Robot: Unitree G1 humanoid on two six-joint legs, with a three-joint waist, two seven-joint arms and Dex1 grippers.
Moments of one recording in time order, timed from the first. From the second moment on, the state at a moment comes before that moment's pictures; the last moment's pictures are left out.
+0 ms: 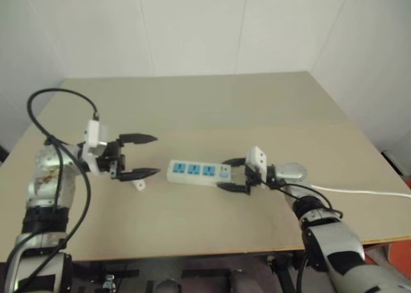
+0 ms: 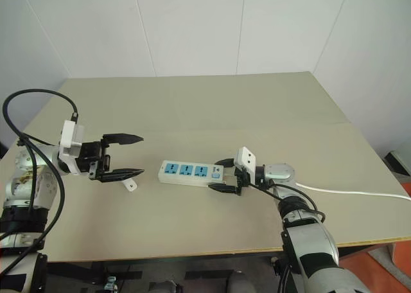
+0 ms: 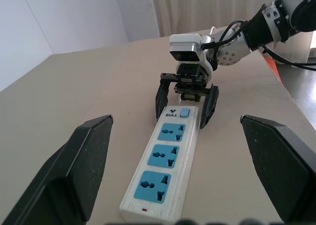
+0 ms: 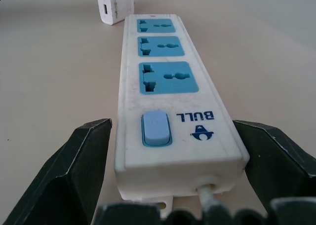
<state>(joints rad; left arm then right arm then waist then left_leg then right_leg) -0.57 0.72 0.14 0.29 -0.51 0.02 -1.52 -0.85 -0.32 0.06 1.10 0.12 -0.45 1.32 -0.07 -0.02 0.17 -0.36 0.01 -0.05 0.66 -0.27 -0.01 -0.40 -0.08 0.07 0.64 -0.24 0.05</state>
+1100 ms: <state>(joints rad) -0.55 0.76 0.13 0.37 -0.42 -0.04 -1.50 -0.84 -0.29 0.03 1.11 0.11 -0.44 1.34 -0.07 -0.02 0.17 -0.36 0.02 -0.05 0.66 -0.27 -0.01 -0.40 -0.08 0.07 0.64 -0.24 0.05</state>
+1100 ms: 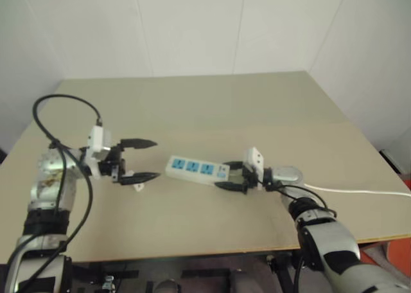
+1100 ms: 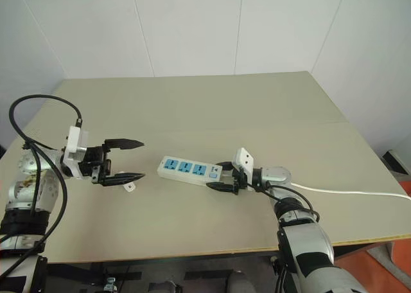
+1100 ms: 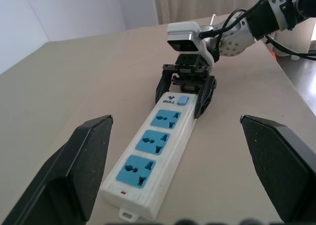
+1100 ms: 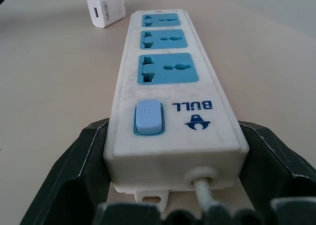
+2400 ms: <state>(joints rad) -1.46 0.90 -1.30 1.02 -0.38 -0.96 -1.61 -0.50 -0.44 0.13 0.48 0.23 -0.17 1.49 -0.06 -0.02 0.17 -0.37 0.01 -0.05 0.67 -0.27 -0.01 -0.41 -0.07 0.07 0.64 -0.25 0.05</state>
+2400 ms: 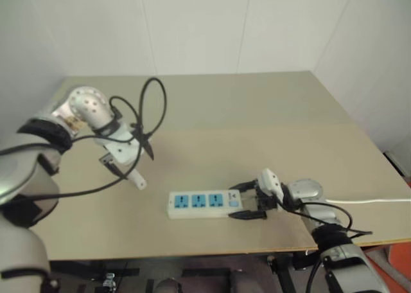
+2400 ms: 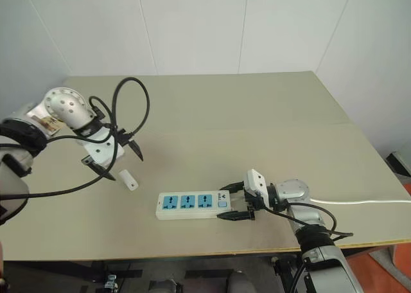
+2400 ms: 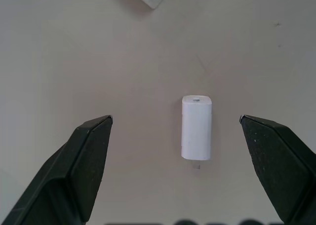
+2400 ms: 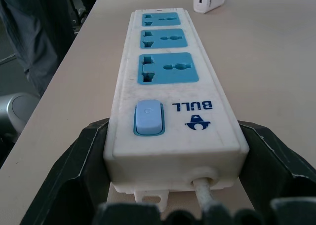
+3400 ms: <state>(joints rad) -1.42 0.77 -1.28 1.23 -0.12 -1.28 -1.61 -0.45 -0.46 0.15 0.40 0.24 -0.16 1.40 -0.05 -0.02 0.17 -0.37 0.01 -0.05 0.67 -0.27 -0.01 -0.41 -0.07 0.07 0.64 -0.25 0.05</state>
